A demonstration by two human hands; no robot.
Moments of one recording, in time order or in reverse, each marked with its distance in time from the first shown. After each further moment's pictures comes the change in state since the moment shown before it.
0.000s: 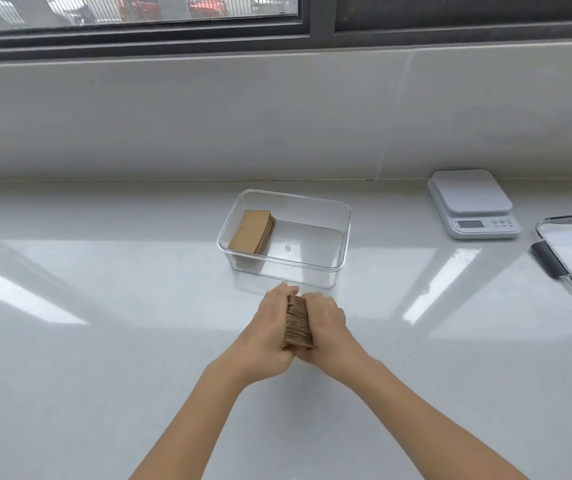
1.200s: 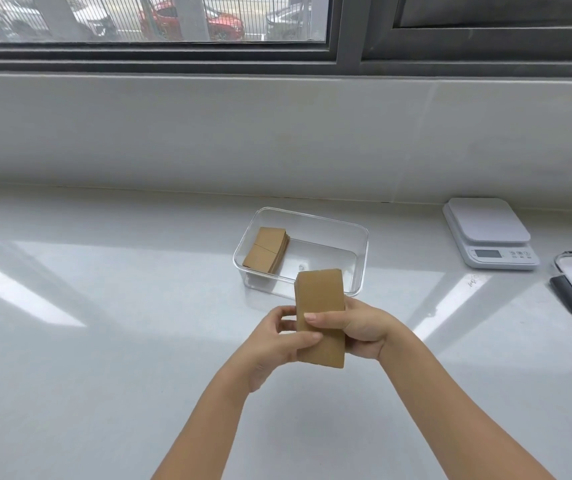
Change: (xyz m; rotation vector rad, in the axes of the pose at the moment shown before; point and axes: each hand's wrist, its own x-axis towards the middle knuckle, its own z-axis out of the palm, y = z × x) left_hand 0.010 0.007 -0.032 -1.030 -0.016 -0.483; right_hand 0.043 -0.024 -0.066 1.170 -0.445 0.466
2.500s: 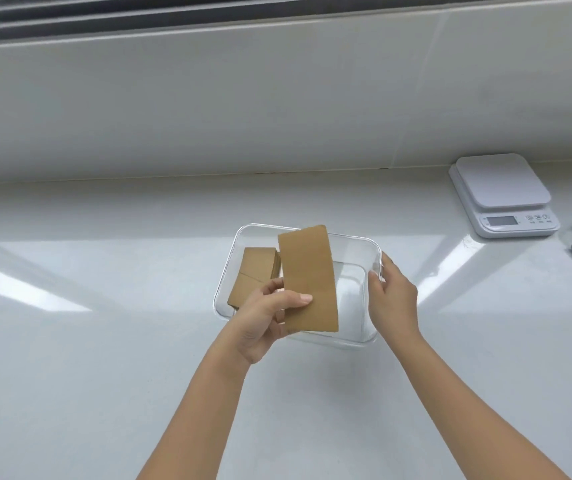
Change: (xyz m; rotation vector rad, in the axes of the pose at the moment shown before) left_hand 0.047 0.037 -0.001 -0.198 0.010 -0.118; right_hand 0.041 0.031 -0.072 -0.558 1.006 -0.342
